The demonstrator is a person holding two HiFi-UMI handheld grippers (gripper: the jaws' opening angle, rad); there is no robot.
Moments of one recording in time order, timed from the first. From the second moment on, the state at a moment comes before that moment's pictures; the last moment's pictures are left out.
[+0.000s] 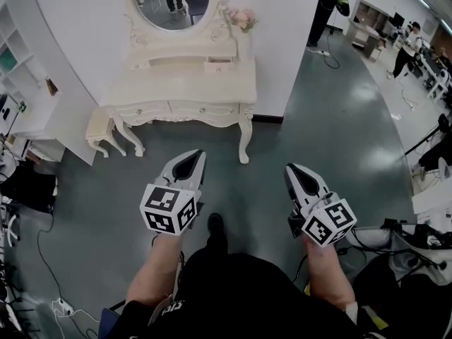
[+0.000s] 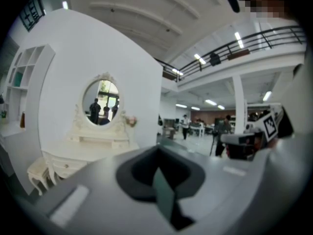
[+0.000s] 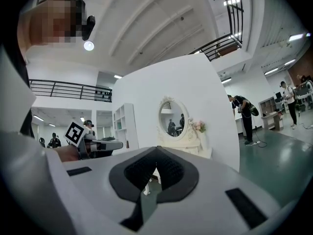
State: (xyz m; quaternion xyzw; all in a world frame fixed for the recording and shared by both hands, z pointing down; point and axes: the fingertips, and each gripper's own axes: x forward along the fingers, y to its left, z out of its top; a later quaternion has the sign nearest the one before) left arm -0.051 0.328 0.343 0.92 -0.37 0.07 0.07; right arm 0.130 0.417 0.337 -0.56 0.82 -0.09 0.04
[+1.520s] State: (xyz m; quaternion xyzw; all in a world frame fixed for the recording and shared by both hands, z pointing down) left arm -0.115 0.058 0.372 0.92 -0.36 0.07 0.10; right arm 0.063 0.124 0.341 -0.55 0.83 -0.10 0.00
